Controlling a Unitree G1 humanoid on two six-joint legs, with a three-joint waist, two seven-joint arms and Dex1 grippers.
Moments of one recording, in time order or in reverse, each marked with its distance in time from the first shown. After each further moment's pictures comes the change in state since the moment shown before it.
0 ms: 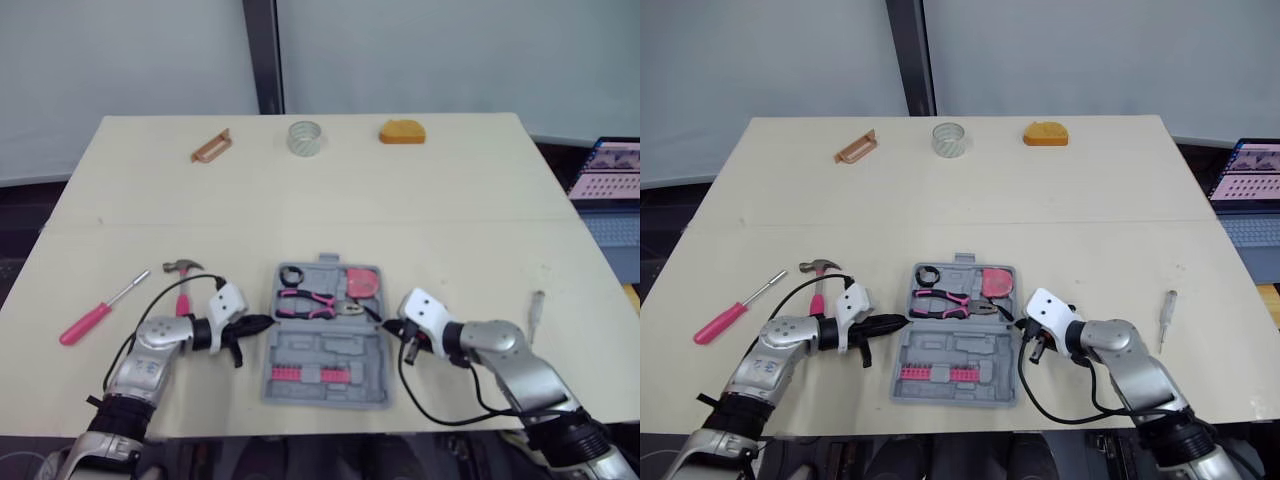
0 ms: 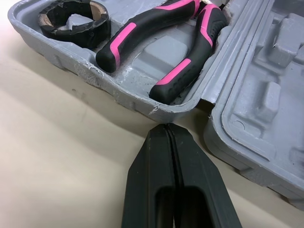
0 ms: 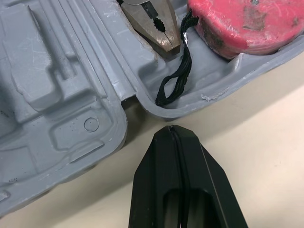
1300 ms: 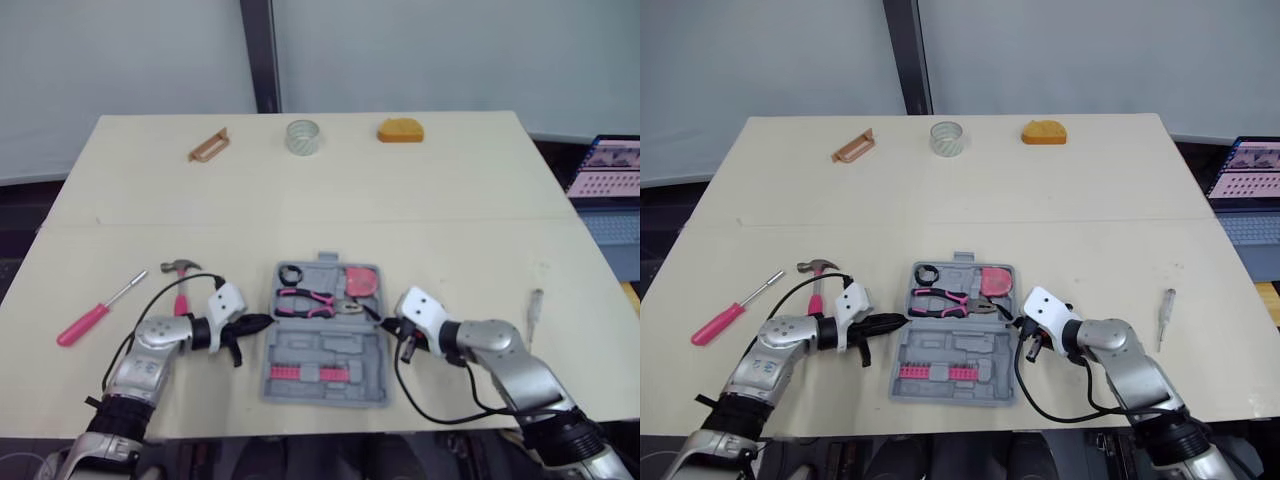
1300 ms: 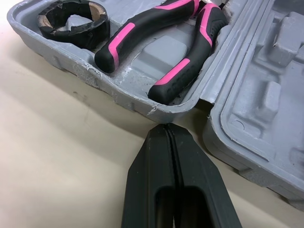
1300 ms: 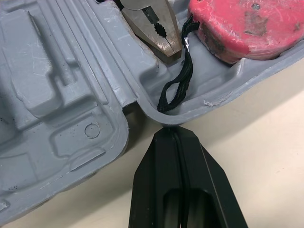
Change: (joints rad) left arm 0.007 0.003 0.011 -0.015 0.007 0.005 0.001; right arm -0.010 0.033 0.000 0.003 -0.012 0.002 -0.010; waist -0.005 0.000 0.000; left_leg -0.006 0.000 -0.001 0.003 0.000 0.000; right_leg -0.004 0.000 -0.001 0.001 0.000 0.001
